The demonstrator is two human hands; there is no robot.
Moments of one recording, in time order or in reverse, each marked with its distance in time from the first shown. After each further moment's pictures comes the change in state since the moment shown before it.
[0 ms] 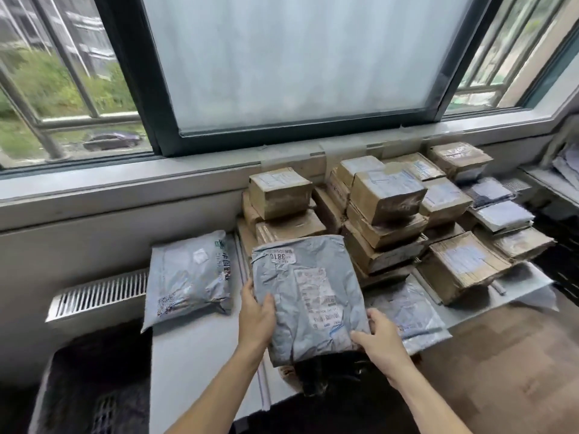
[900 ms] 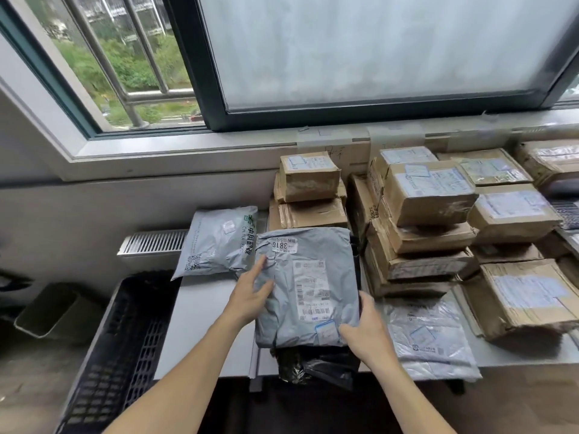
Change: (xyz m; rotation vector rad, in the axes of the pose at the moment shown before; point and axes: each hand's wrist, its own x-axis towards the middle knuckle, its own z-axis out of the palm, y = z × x) left_hand 0.005 -0.015 -0.001 0.352 -0.009 -0.005; right_hand 0.044 -0.005 -0.017 -0.336 -0.269 -0.061
